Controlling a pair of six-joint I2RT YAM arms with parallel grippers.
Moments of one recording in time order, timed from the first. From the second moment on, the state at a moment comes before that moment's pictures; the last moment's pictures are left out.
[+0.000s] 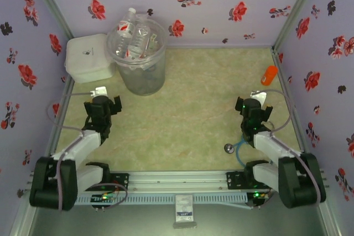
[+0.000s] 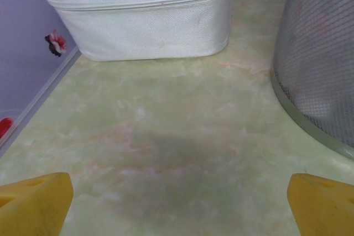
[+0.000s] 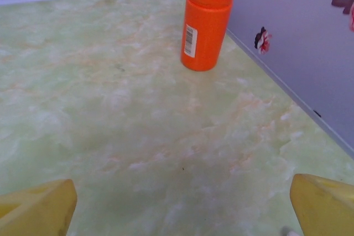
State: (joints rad) left arm -0.15 1.16 0.39 0.29 -0.40 -0.10; right arm 0.15 1.16 0.32 0.34 0.52 0.19
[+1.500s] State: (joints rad) left arm -0.03 1.54 0.39 0.78 -0.22 -0.02; right arm 0.05 1.56 0.38 0.79 0.30 0.12
